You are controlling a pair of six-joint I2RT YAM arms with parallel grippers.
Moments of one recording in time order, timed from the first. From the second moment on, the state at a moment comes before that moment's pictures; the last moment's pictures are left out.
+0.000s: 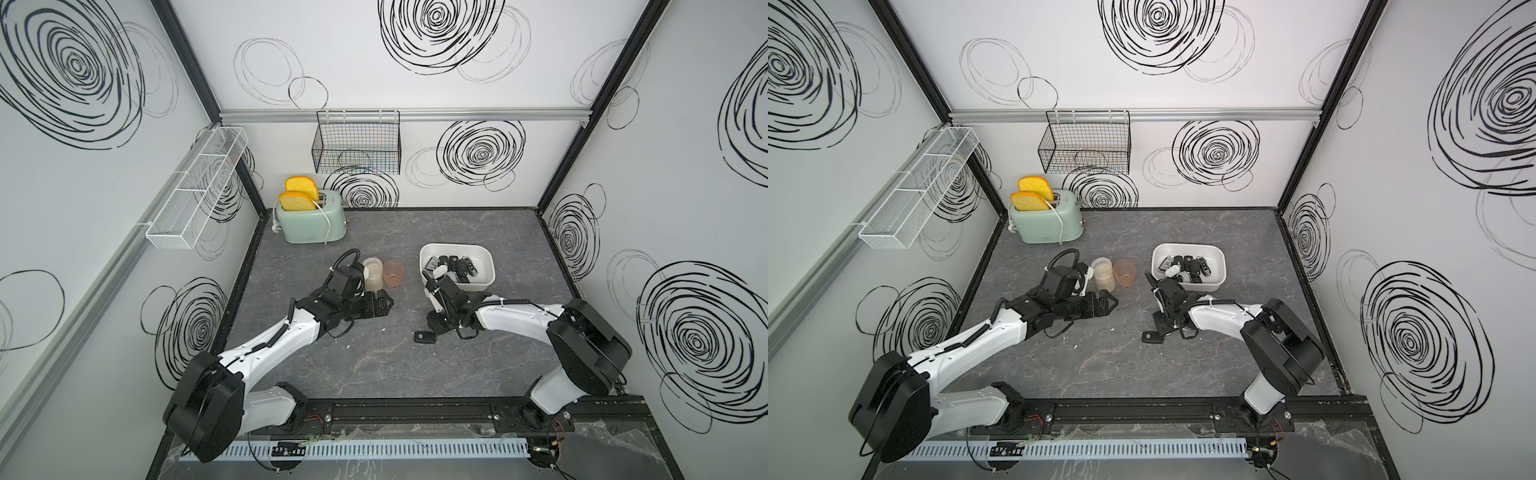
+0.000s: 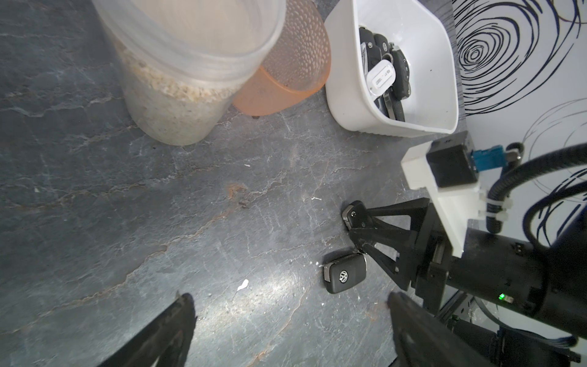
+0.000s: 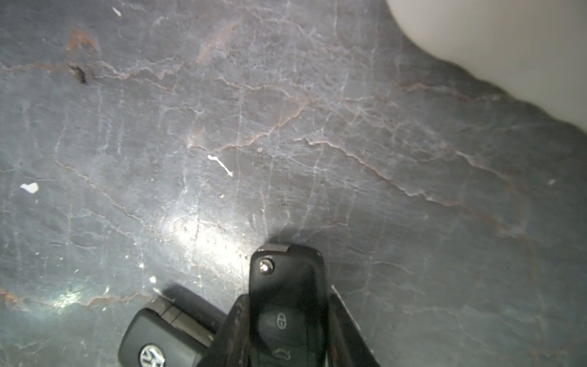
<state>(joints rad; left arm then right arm) -0.51 1.25 0.72 -0.30 0.27 -0.66 0.76 1.59 0.80 -0.37 0.01 0.34</state>
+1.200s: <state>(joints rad) -0.51 1.43 0.91 -0.26 0.35 -0.63 0.29 1.58 1.04 -0.29 -0.07 0.39</state>
